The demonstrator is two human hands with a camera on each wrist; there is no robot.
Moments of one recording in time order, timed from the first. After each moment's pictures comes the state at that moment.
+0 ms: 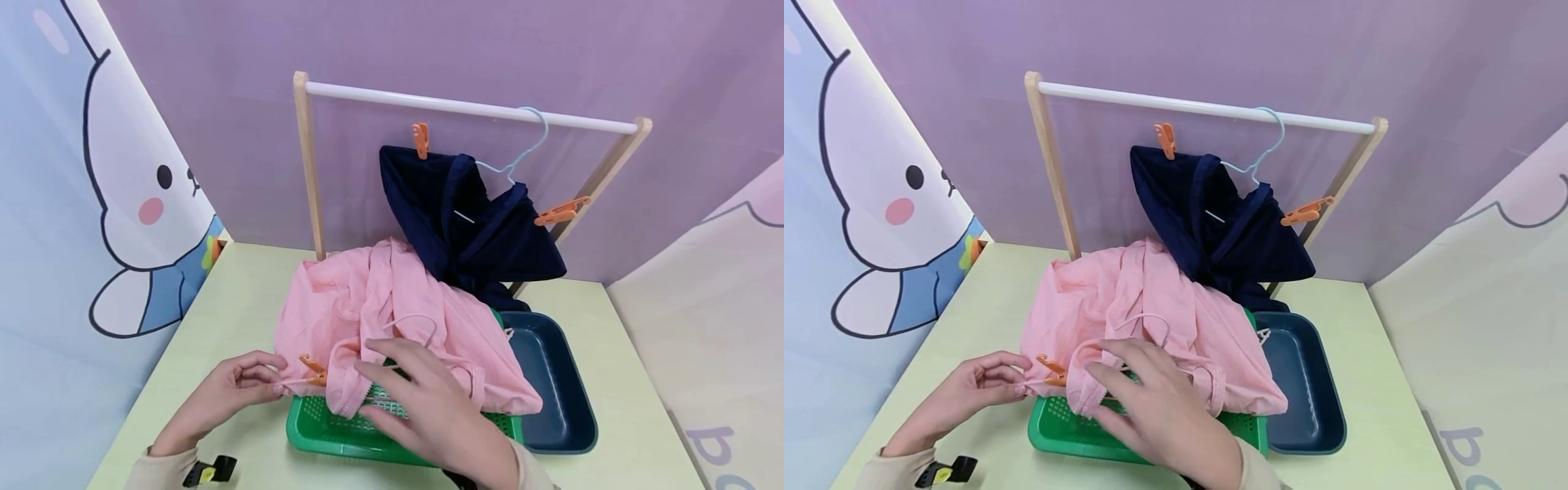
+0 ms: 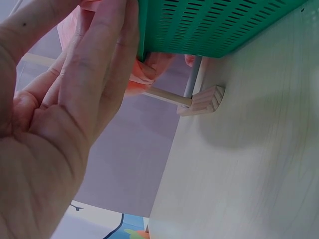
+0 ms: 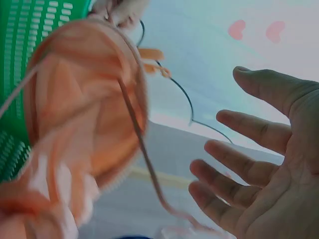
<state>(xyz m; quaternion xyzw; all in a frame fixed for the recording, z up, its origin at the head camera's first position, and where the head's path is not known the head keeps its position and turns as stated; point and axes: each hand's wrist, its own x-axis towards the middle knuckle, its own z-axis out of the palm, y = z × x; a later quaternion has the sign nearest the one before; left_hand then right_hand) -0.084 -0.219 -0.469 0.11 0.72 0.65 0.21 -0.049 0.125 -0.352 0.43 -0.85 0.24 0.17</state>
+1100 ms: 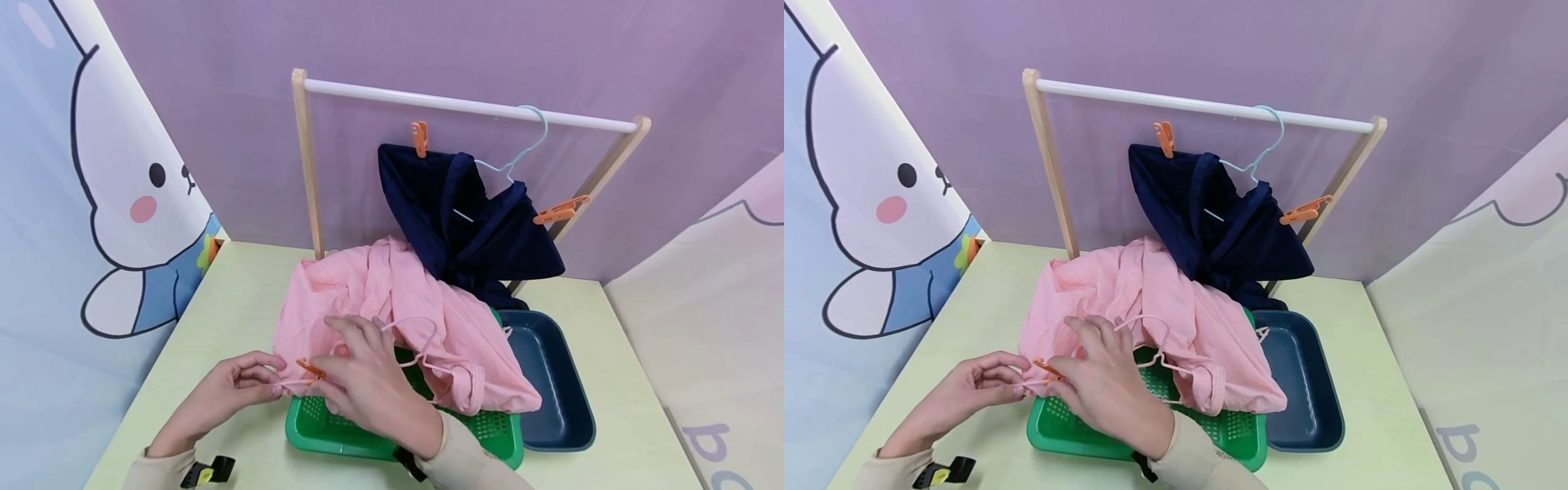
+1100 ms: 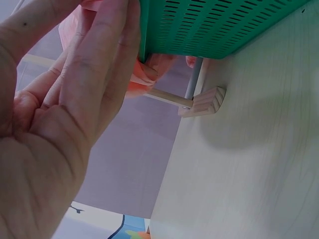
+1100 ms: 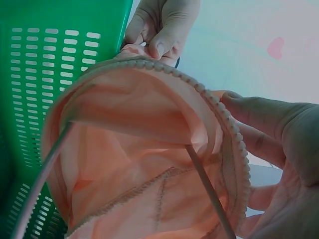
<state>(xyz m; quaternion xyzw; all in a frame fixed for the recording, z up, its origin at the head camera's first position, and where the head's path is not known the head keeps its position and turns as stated) -0.084 -0.220 -0.470 0.13 0.72 0.65 0.21 -0.080 0.060 -0.387 0.39 -0.89 0.19 0.15</state>
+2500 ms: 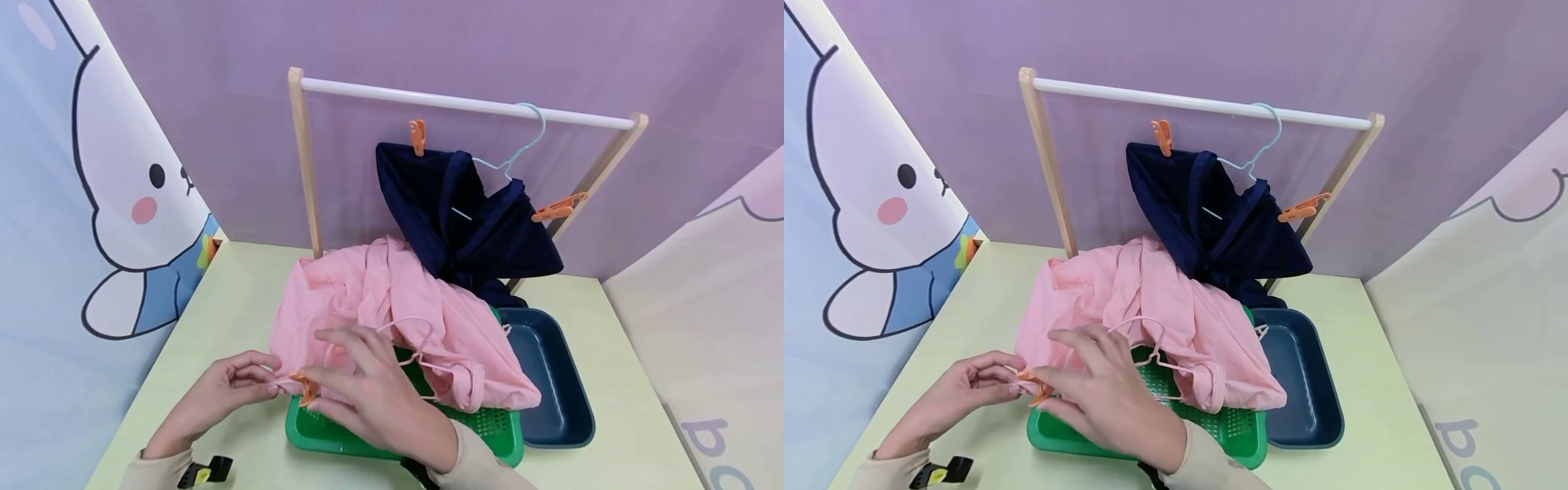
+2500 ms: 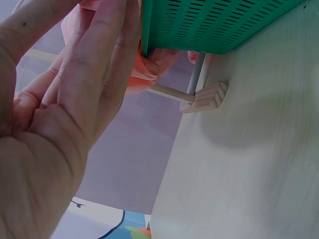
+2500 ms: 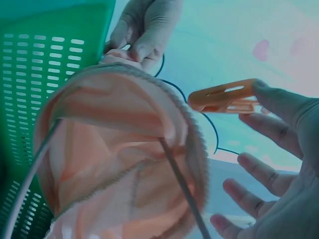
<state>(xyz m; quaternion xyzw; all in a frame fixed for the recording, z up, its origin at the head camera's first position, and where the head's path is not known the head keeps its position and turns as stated) -0.082 -0.224 -0.467 0.12 0.71 0.66 0.21 -0.069 0.071 -0.375 0.46 -0.82 0.25 0.22</state>
